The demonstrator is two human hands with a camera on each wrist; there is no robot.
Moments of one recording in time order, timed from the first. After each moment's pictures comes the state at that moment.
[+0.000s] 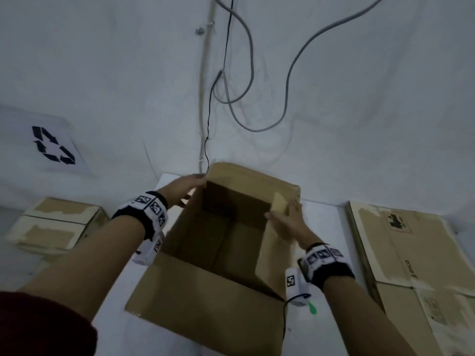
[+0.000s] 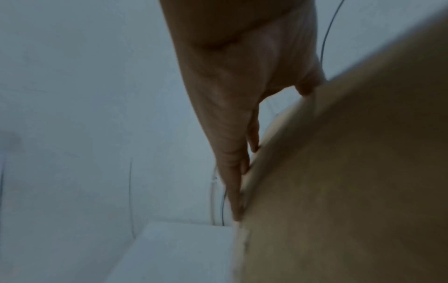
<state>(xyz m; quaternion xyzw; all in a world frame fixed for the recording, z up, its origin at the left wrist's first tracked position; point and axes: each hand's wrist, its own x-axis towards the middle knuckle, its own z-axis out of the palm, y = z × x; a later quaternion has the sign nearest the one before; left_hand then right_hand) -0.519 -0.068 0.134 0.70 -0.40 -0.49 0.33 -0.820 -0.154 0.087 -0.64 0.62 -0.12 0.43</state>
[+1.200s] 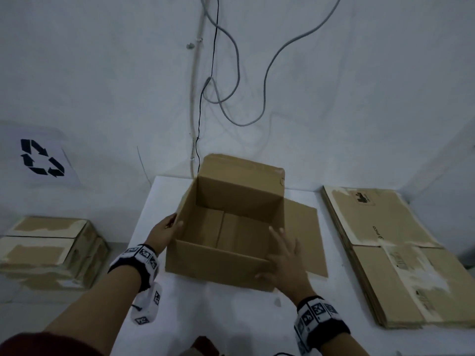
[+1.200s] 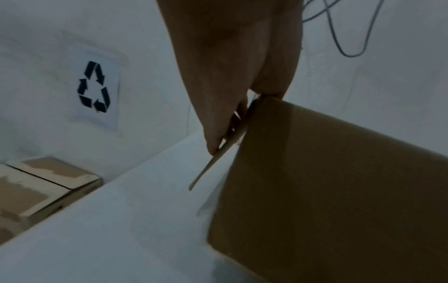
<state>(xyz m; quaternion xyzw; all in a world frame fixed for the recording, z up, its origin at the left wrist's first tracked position) -0.528 0.065 0.041 0.71 -0.38 -0.42 0.42 -0.877 0.028 0.030 -0.87 0.48 -0.03 0.07</state>
